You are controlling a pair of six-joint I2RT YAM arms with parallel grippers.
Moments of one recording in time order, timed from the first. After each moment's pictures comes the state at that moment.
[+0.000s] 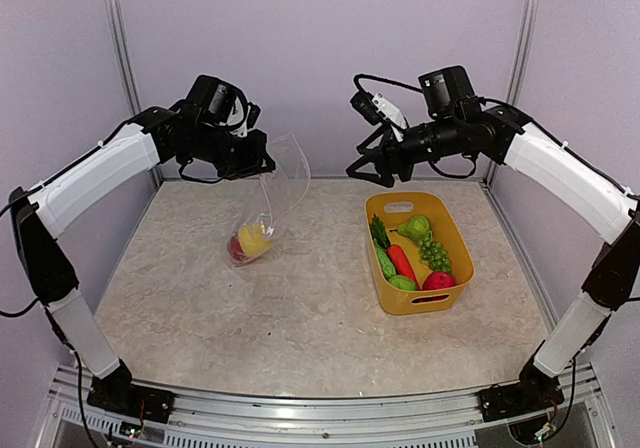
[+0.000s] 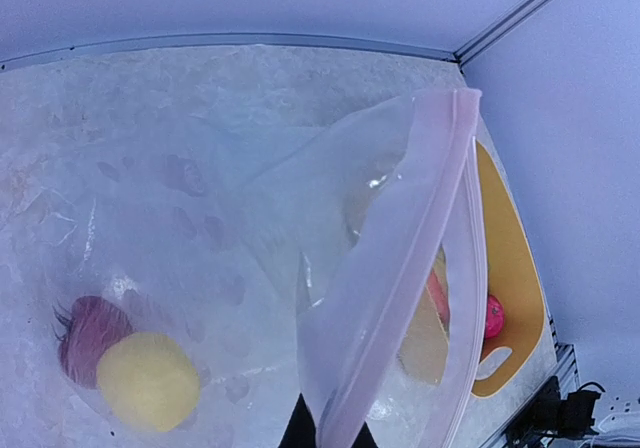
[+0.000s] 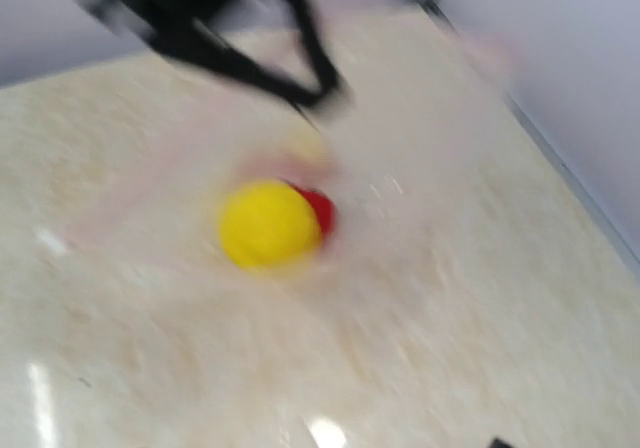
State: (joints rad) left arm -0.61 1.71 1.77 -0.74 0.13 -0.51; right arm 0.67 1.64 1.77 -0.66 -0.45 -0.34
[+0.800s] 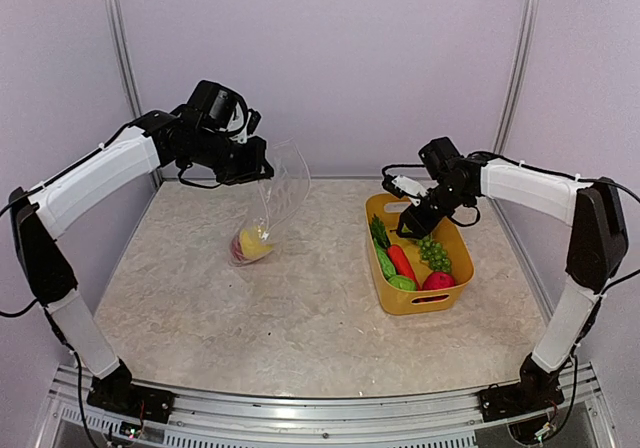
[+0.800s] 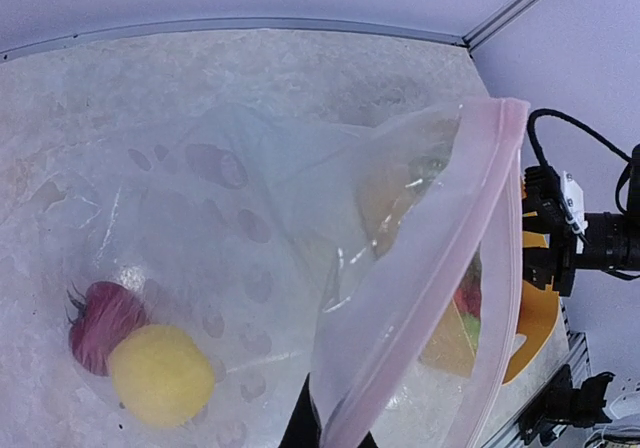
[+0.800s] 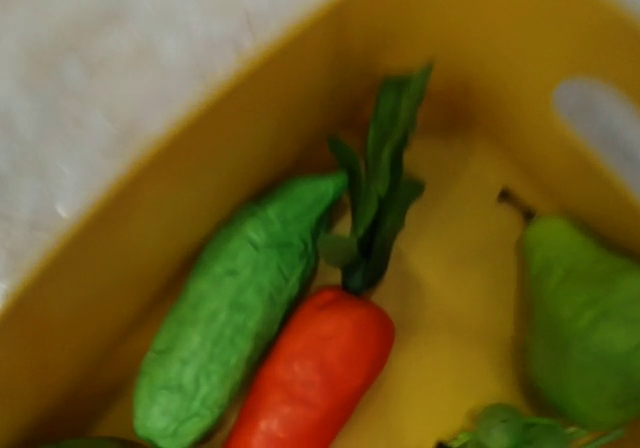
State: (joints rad) left arm -0.61 1.70 1.74 -0.75 0.13 -0.49; right arm 0.46 1.72 1.42 -0.69 -0.19 -0.34
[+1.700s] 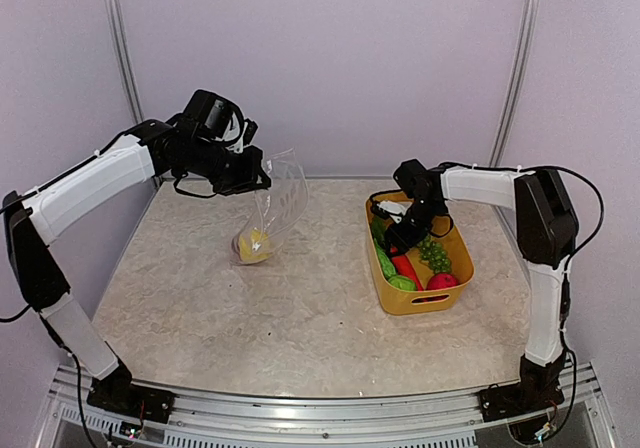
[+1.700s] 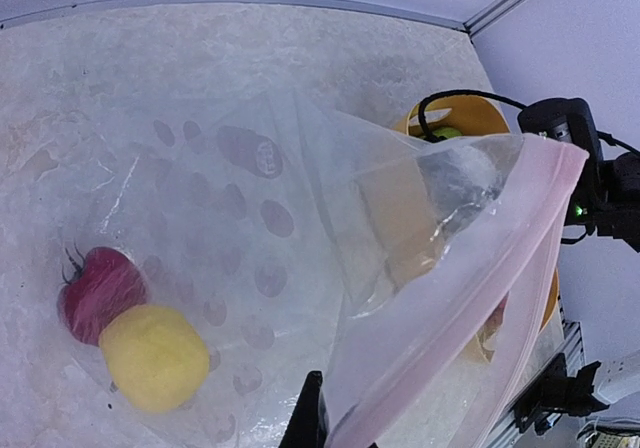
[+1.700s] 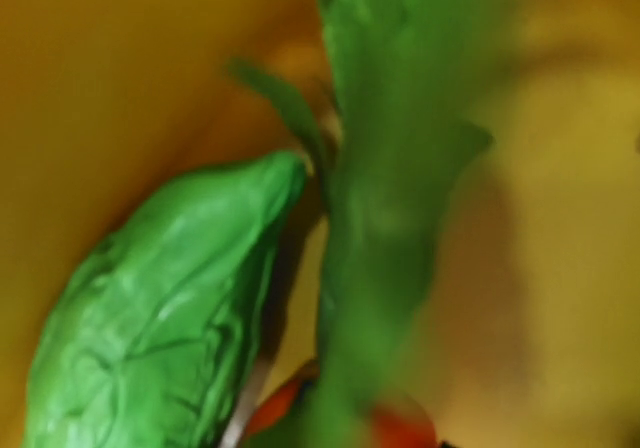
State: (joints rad) left arm -0.61 1.64 1.64 -0.73 0.15 -0.51; right arm 0.46 2.09 1.61 -0.80 -0.17 -0.25
